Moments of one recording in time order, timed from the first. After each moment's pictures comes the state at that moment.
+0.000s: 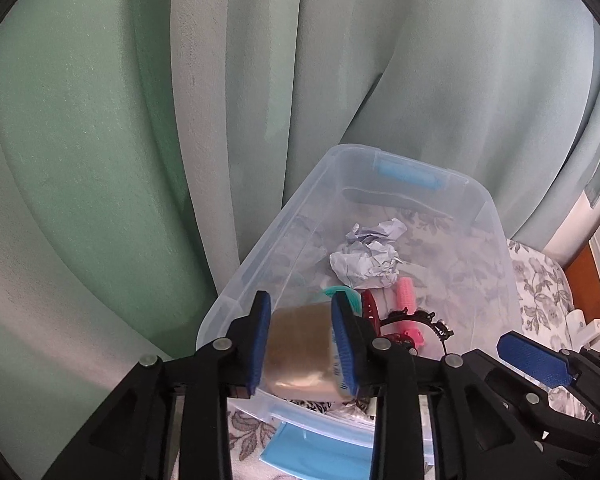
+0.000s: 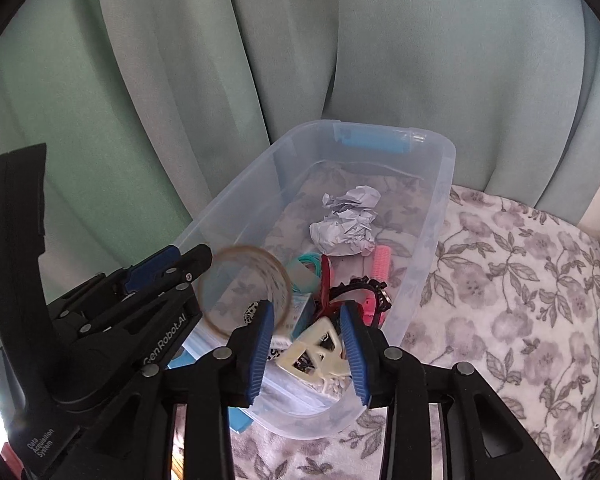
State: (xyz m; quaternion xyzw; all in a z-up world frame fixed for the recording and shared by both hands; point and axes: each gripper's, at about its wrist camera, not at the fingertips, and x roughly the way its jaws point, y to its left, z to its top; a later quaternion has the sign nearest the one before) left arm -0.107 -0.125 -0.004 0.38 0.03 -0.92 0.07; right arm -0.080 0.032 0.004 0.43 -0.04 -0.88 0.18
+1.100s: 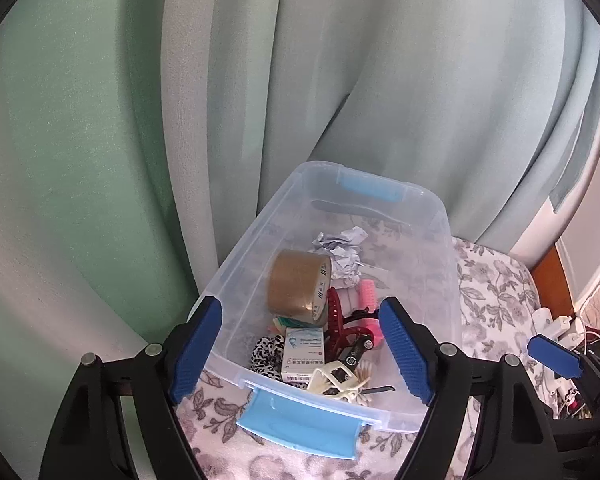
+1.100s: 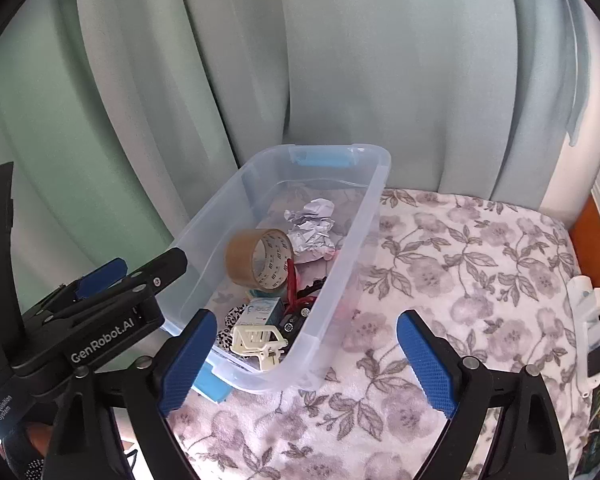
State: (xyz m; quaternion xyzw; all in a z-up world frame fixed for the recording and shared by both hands) left arm -0.068 -0.105 0.039 0.37 0.04 -0.93 0.03; right arm -0.044 0.079 0.028 0.40 -0.07 -0.90 0.13
